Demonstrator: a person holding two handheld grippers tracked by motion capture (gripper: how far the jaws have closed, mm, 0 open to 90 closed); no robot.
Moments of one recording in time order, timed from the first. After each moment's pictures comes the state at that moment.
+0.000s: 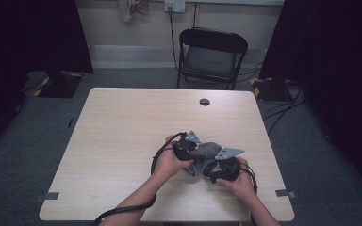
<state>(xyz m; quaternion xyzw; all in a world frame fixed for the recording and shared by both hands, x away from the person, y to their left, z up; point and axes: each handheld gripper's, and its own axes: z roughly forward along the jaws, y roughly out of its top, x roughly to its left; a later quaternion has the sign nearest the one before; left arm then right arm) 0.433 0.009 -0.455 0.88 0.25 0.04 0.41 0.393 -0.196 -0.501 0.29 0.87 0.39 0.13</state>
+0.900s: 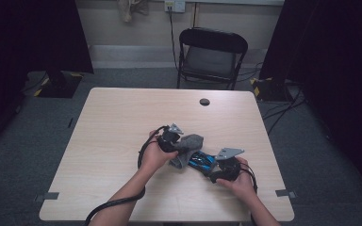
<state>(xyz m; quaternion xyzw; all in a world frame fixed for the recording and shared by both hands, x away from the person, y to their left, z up) 0.458 0.057 -0.464 0.87 0.31 0.06 0.38 0.393 -0.196 -0.501 0.29 0.87 0.39 0.13</state>
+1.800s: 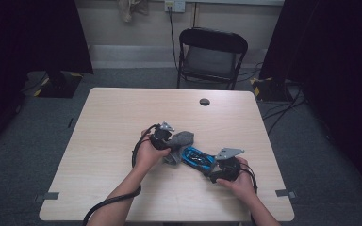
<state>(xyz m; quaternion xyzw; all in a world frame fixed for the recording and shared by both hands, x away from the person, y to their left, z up) 0.469 0.082 -0.475 0.85 0.35 0.07 0.38 0.393 -0.196 -0.501 0.29 0.87 0.39 0.13</state>
